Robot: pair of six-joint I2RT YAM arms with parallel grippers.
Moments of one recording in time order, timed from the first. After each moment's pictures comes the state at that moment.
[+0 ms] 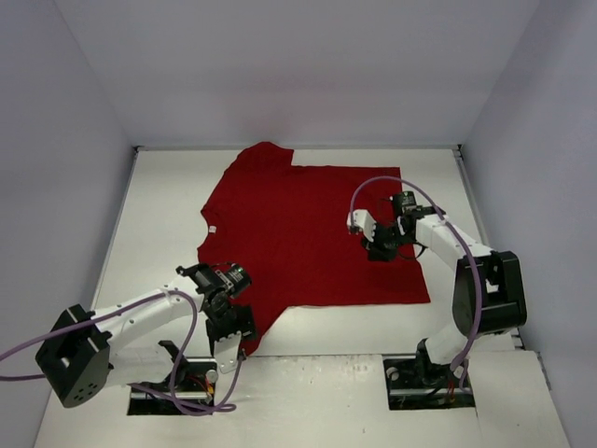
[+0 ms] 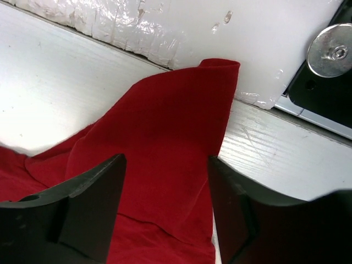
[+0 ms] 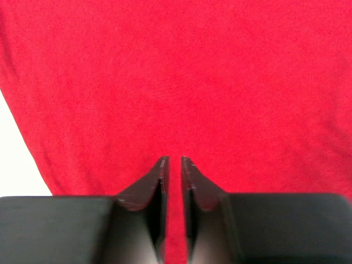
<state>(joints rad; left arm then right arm) -0.78 1.18 0.69 -1.10 0.45 2.01 0.16 1.57 0.96 -0.66 -0.55 -1.07</state>
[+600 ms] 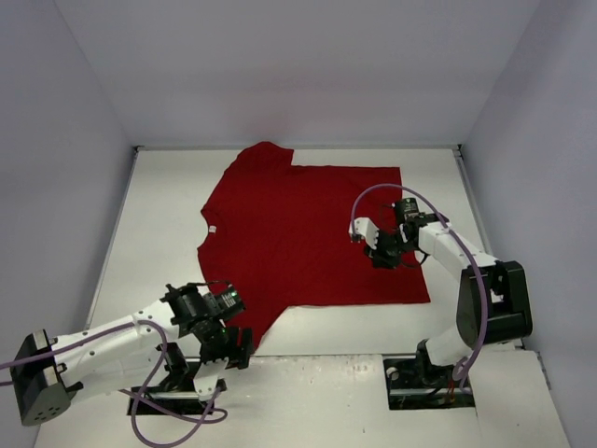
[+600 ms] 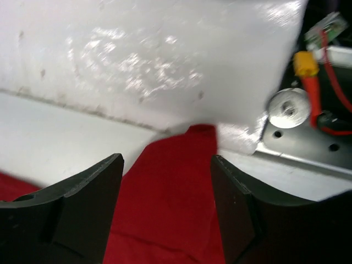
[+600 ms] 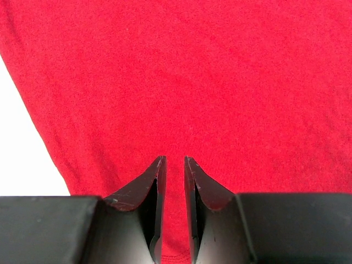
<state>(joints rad) -0.96 0.96 0.65 -1.17 0.52 2.03 0.16 1.50 0.88 -0.66 -0.50 -1.09</state>
